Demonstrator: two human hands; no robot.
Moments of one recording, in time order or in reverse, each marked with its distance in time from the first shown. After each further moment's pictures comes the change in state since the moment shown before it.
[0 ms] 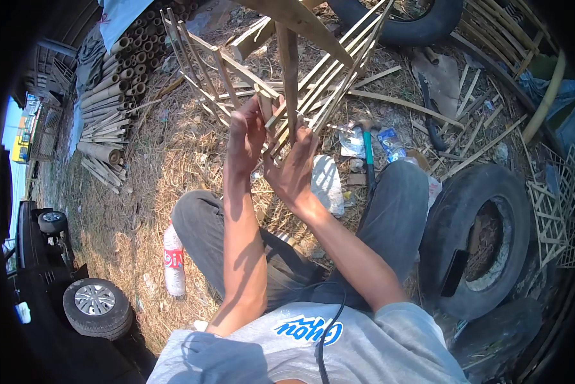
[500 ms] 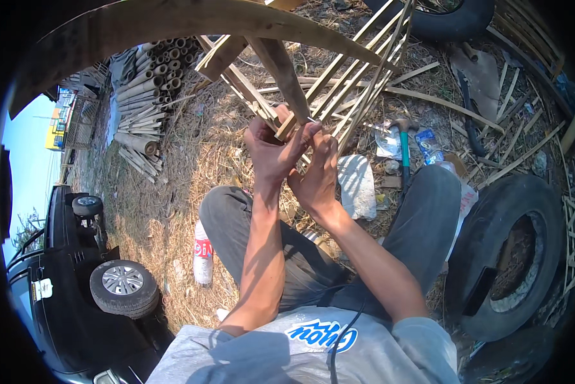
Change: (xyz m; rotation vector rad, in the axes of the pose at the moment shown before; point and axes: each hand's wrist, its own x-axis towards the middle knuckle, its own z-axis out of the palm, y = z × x) left_hand -0.018 -0.006 0.017 0.466 0.352 0.039; right_hand -0.012 -0.005 -0.005 0.205 -0.095 0.061
